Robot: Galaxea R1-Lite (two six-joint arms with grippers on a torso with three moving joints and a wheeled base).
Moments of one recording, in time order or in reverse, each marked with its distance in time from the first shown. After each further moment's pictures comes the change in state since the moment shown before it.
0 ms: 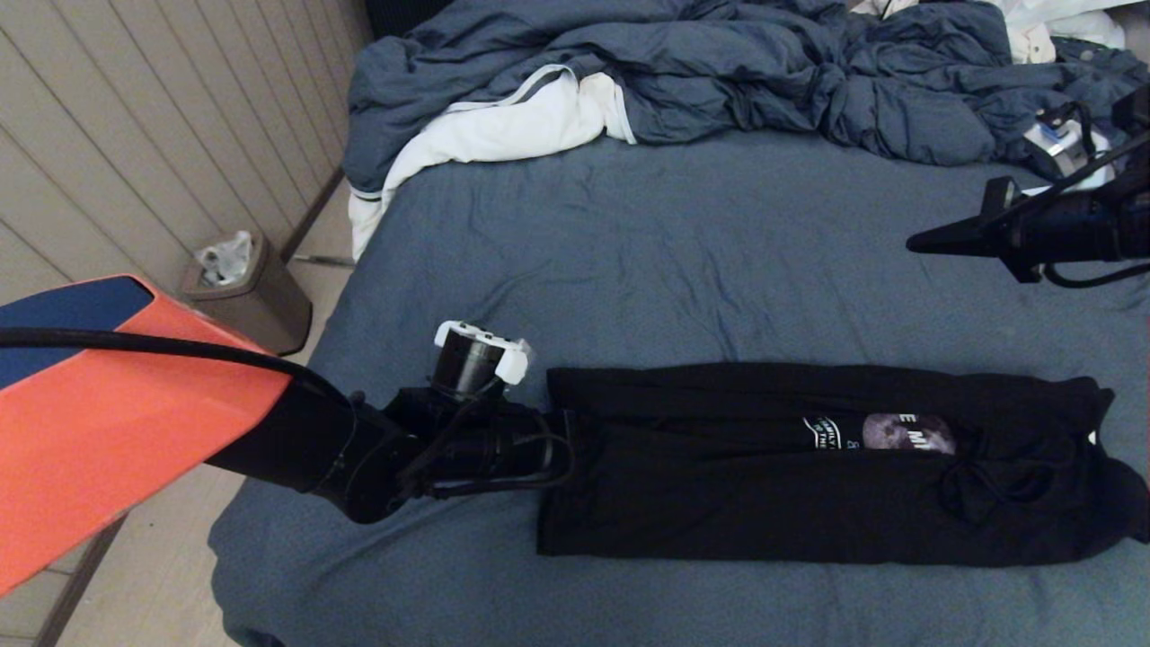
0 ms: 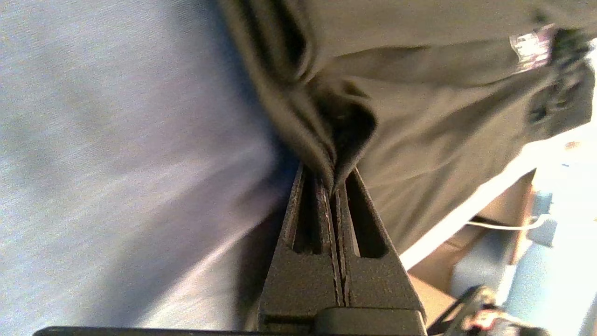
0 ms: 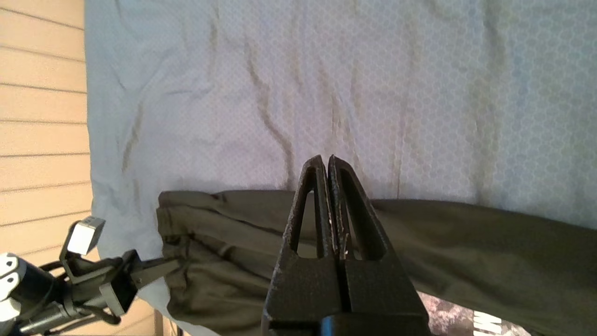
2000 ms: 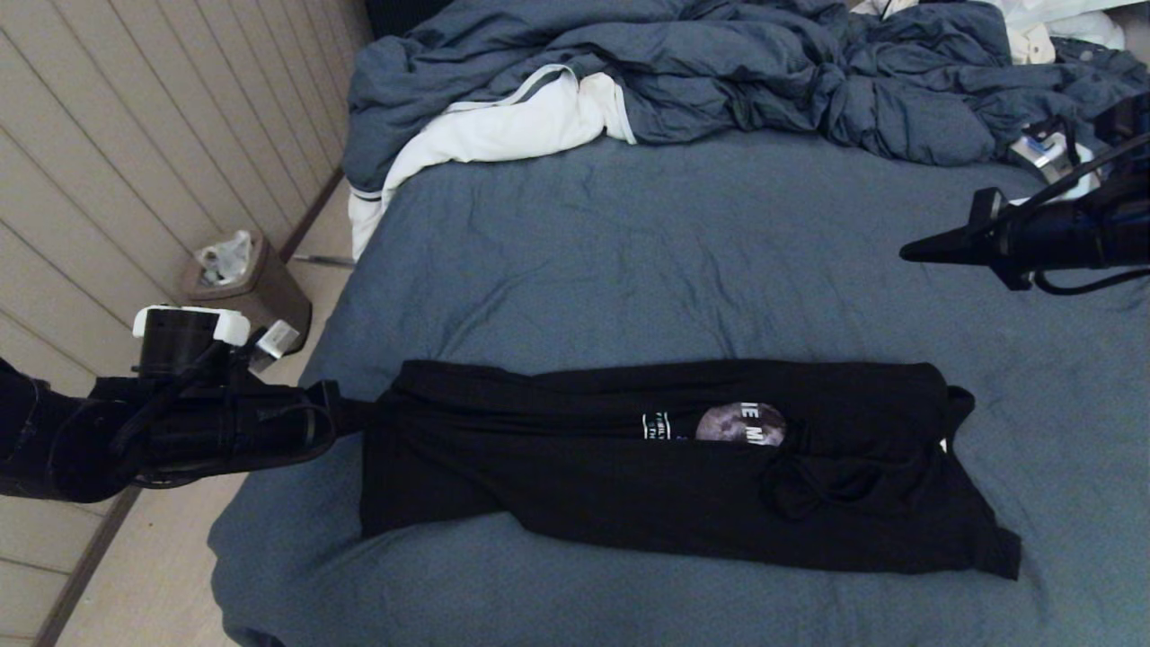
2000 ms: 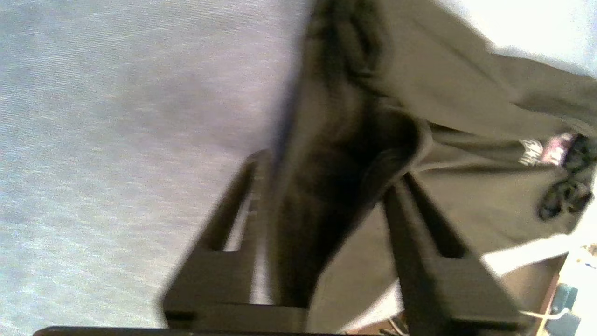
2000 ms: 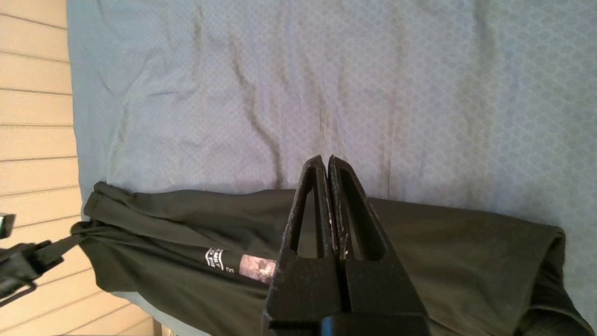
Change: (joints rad) left arm 0.578 -0.269 0.279 0.069 -0.212 0.178; right arm 0.004 0.027 -0.002 -0.001 -0.021 -0.001
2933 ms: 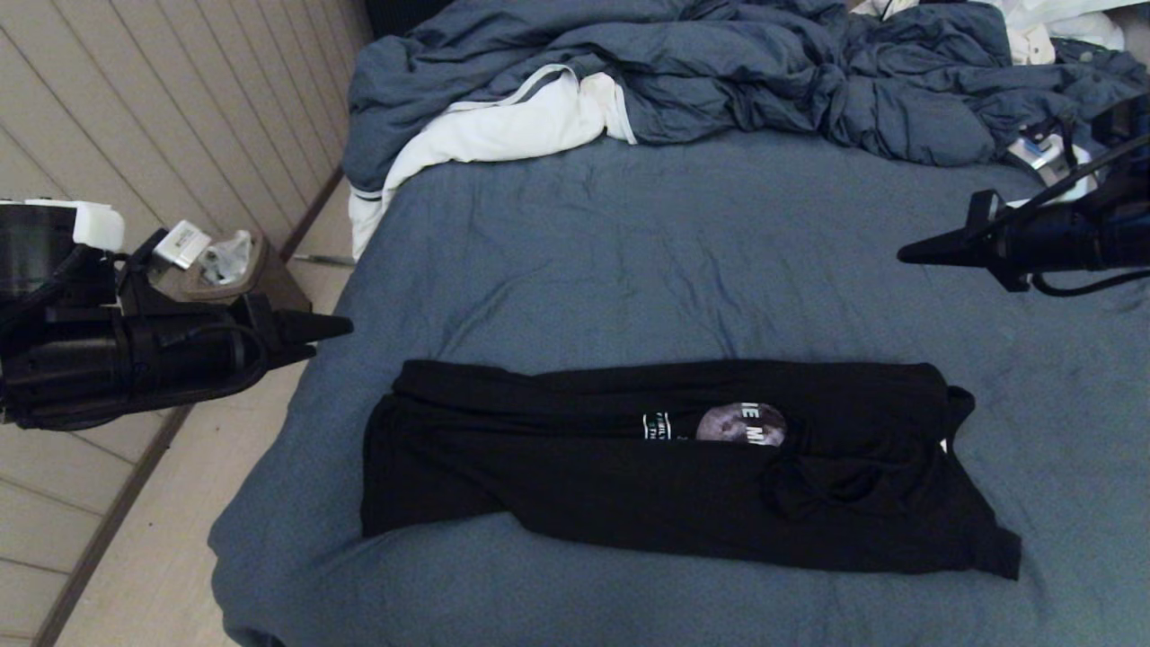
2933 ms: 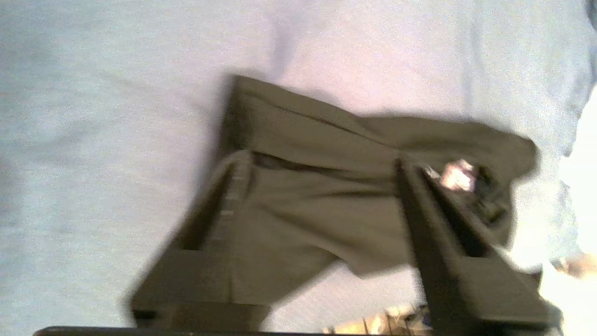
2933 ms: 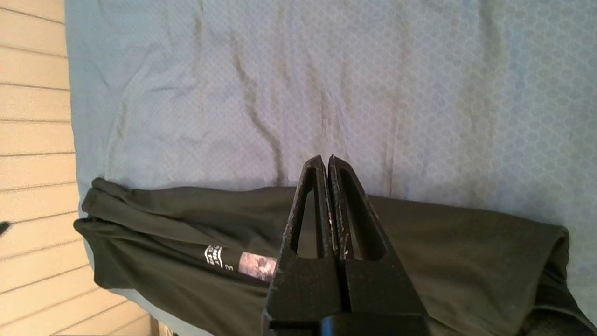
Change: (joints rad) left arm 0.020 -0.246 -0.146 0.193 -0.004 -0.009; right arm 0.002 -0.005 0.011 0.001 0.000 -0.012
